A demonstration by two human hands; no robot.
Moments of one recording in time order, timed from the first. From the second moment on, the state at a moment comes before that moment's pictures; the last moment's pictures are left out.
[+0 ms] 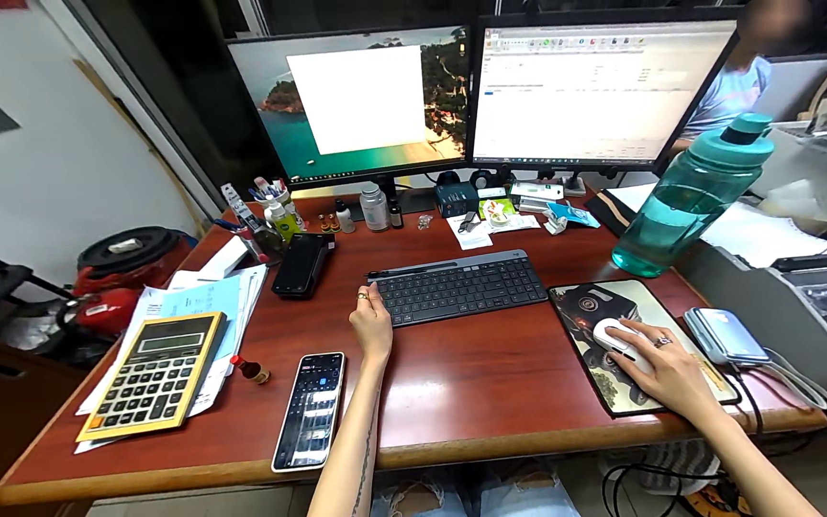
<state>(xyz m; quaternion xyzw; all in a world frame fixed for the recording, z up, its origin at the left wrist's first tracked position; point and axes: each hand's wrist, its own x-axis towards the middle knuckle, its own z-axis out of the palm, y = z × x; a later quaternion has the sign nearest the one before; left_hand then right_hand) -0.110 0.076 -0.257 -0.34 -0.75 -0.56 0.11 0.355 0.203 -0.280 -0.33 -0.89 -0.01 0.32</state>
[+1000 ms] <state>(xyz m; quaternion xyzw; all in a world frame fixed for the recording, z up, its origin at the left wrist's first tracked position) -0.119 0.080 -0.264 -0.35 -0.71 -0.61 0.09 0.358 0.205 -0.282 -0.37 -0.87 -0.02 0.33</state>
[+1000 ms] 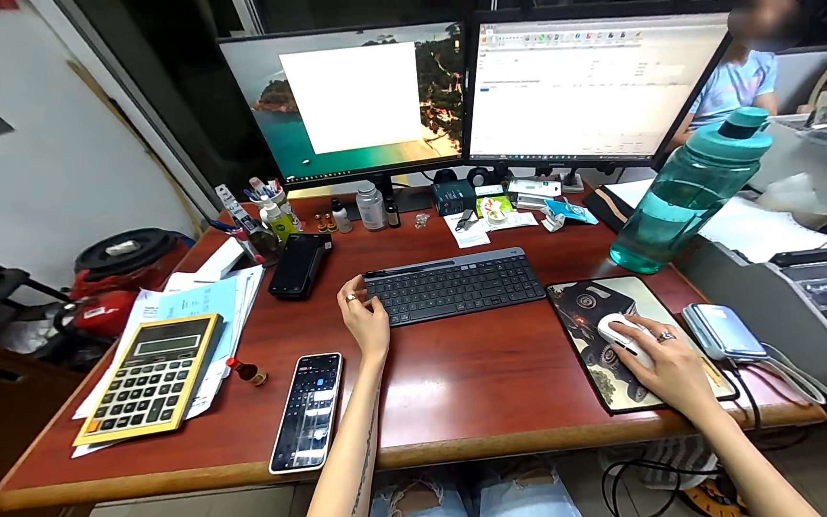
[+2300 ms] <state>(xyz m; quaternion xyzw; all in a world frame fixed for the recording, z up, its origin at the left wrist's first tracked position) -0.117 0.079 -0.266 -0.38 -0.72 -0.56 0.14 0.115 0.092 -0.153 -0.33 -0.91 0.14 -0.20</state>
